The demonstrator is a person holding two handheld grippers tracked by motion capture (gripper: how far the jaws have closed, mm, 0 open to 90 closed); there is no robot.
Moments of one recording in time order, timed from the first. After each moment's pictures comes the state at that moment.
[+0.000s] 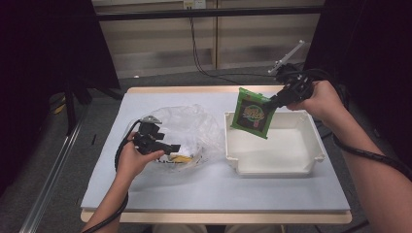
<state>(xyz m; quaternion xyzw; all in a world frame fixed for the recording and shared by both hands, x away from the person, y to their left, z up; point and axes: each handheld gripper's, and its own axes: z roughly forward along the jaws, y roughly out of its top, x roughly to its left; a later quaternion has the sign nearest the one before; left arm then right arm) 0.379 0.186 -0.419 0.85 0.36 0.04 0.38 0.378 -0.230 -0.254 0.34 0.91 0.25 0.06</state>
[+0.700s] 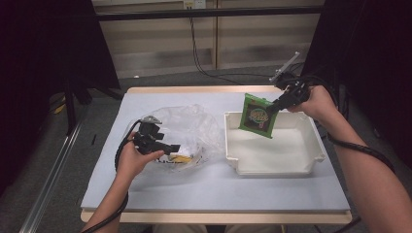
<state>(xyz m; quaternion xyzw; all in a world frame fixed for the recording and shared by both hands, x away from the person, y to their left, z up) 0.380 0.187 -0.421 0.85 0.36 0.05 0.37 0.418 -0.253 -0.308 0.34 0.92 0.21 0.06</state>
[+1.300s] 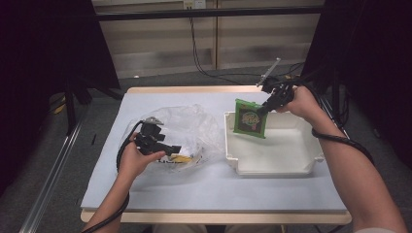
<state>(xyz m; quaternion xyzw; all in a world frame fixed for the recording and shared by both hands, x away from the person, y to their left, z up) 0.382 0.183 -0.427 0.86 0.36 0.04 0.36 0.449 -0.233 -0.339 0.30 0.93 0.19 0.05</state>
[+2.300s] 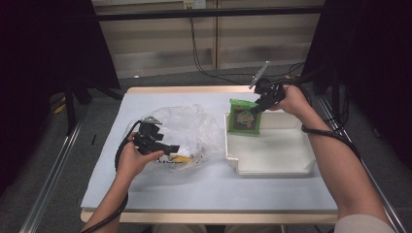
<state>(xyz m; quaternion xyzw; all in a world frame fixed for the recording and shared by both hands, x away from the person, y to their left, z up) 0.382 0.188 -0.424 0.86 0.36 0.05 0.36 0.473 -0.221 -0.360 0.24 0.95 0.18 0.08</state>
